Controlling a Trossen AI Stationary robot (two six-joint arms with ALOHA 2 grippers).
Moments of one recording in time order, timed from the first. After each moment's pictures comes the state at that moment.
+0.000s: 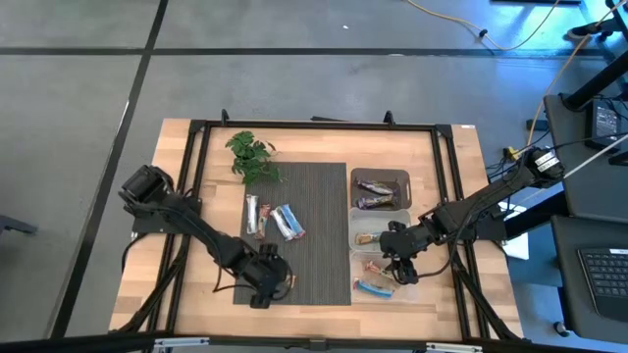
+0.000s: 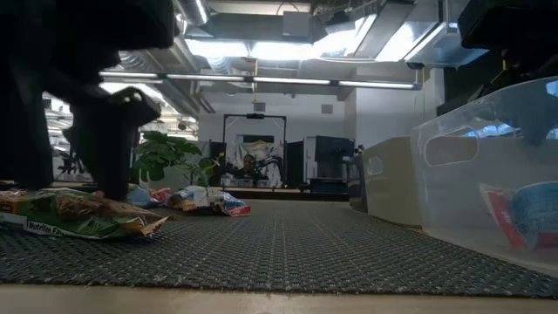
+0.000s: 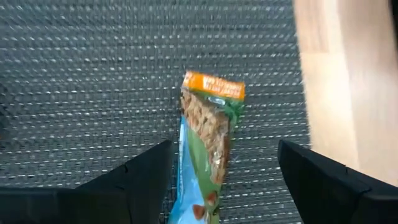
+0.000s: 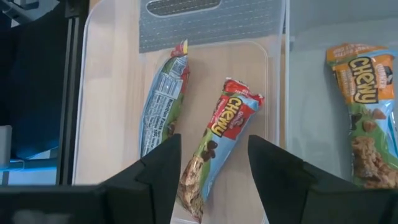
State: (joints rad) left arm -0.59 1.73 0.95 -0.27 -0.16 -0.55; right arm 0.49 1.24 0.68 -0.42 -0.08 0.57
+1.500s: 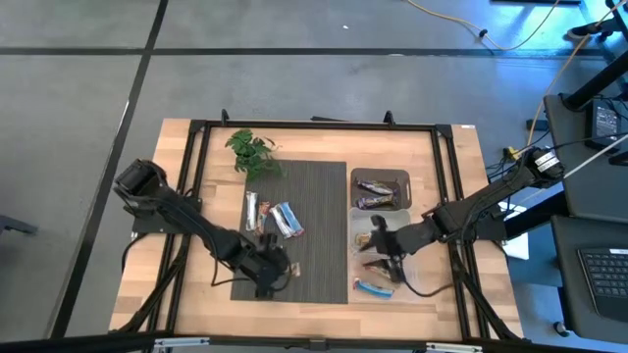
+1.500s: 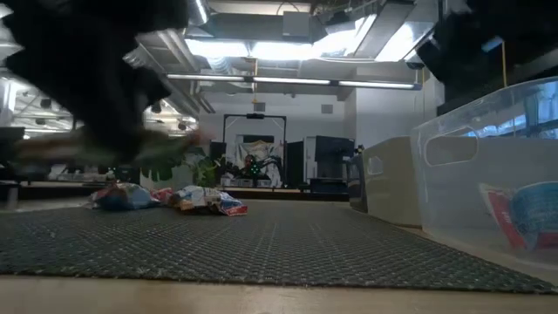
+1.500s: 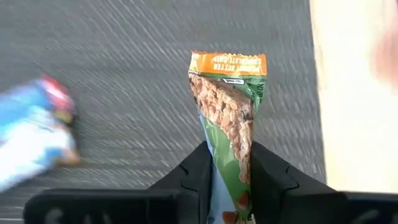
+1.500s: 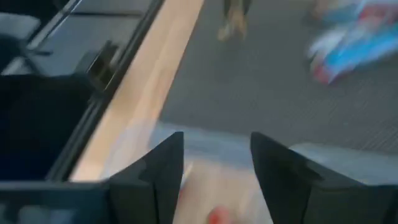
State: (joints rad) left arm -0.56 1.65 0.95 -0.30 -0.29 -0.54; right arm 0.49 1.24 0.68 -0.04 0.13 0.23
